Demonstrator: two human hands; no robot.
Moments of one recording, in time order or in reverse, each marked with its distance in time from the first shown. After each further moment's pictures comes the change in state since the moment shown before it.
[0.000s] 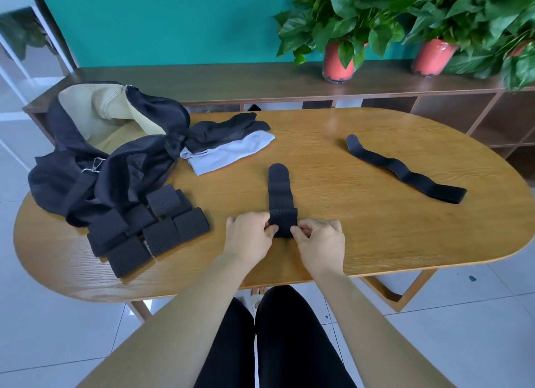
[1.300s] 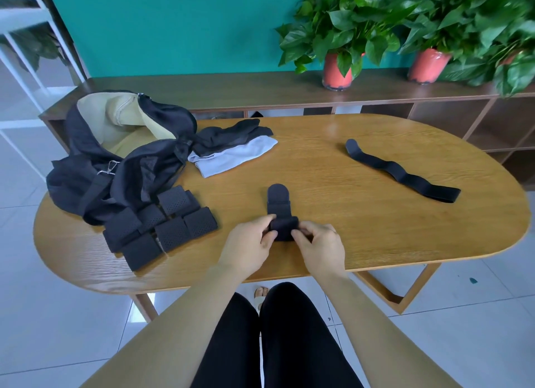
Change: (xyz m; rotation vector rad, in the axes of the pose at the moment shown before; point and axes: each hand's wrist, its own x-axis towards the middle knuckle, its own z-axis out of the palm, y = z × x) left_hand -0.030 -0.019 -0.008 -0.233 -0.036 0.124; right_hand -0.022 -0.008 -0.017 0.104 -0.134 -0.042
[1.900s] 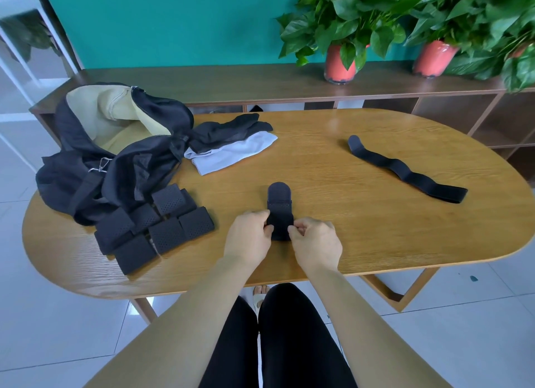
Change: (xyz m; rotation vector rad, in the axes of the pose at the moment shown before) left_hand 0.027 0.000 0.012 0.079 0.073 -0.104; right_hand 0.021 -0.006 0.017 -0.200 0.033 0.126
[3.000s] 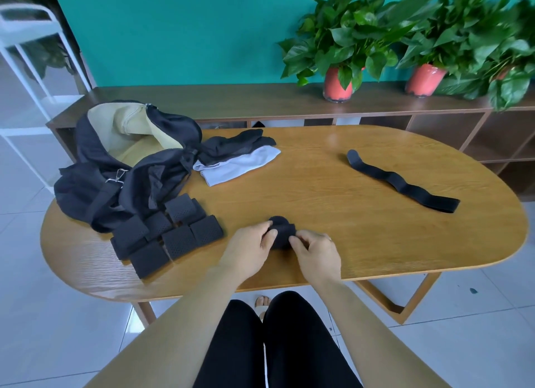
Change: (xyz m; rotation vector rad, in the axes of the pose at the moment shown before) left_hand -0.020 -0.010 -0.028 -0.078 -0.161 0.053; right_hand -0.020 -0.001 -0.009 0.160 -0.091 -0.094
